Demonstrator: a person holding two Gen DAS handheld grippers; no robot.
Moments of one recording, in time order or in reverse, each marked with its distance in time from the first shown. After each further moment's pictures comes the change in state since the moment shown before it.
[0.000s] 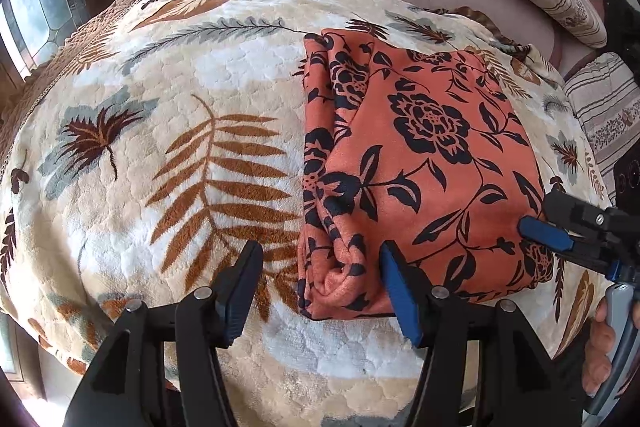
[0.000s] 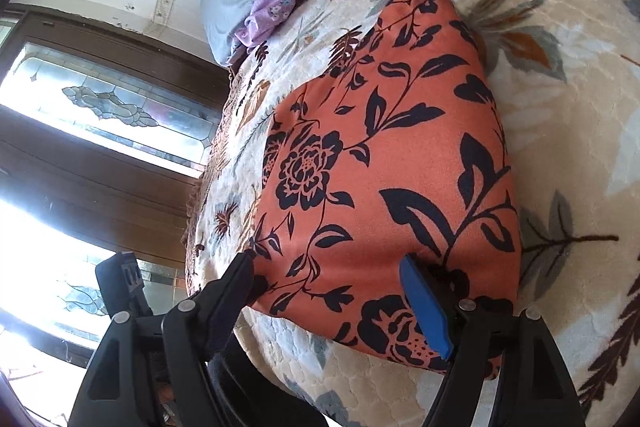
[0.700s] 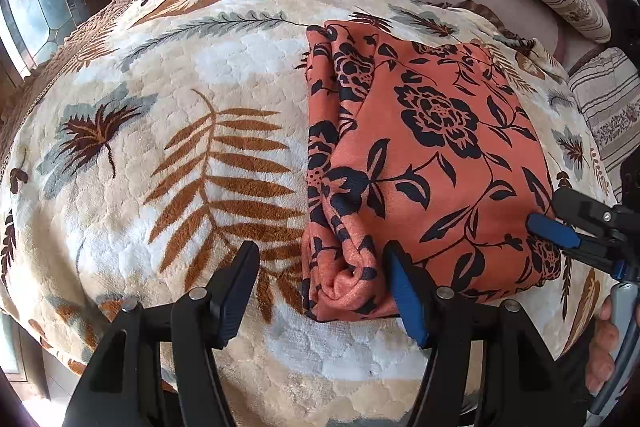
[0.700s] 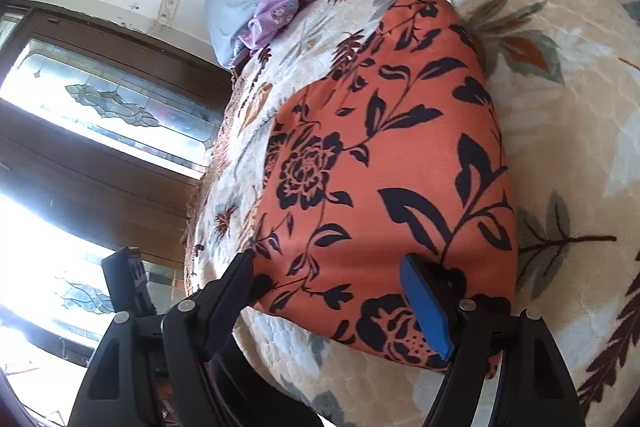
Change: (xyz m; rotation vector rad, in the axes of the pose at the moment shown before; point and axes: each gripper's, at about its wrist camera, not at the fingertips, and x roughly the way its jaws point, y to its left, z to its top) left arm 0.007 0.001 -0.001 0.009 0.013 0.012; right arm -0.004 -0.009 -0.001 0.023 -0.024 0.006
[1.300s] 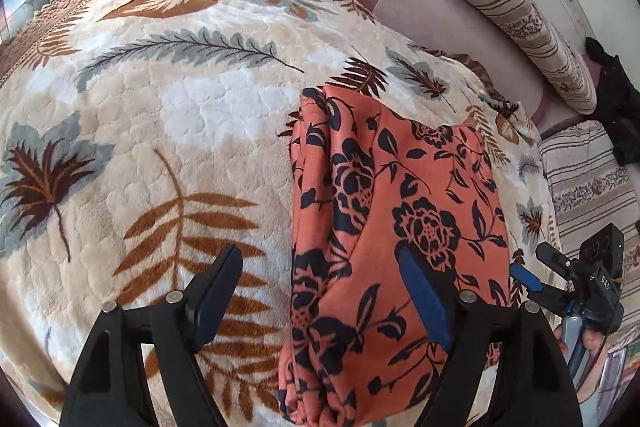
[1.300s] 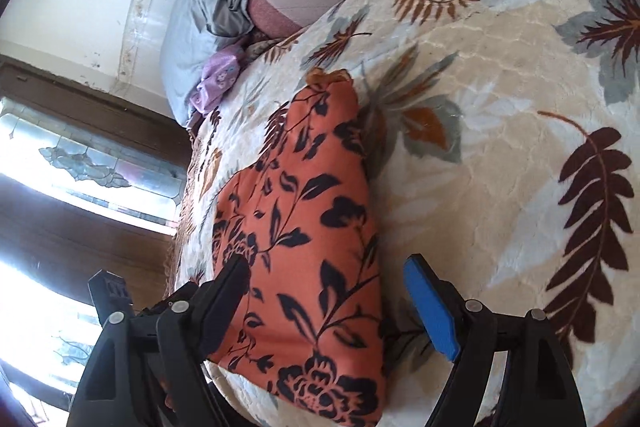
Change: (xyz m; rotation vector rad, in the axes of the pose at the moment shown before) left arm 0.025 0.027 0.078 -0.141 -0.001 -0.208; right arm -0.042 -0.053 0.067 0.130 -0.121 -0.080
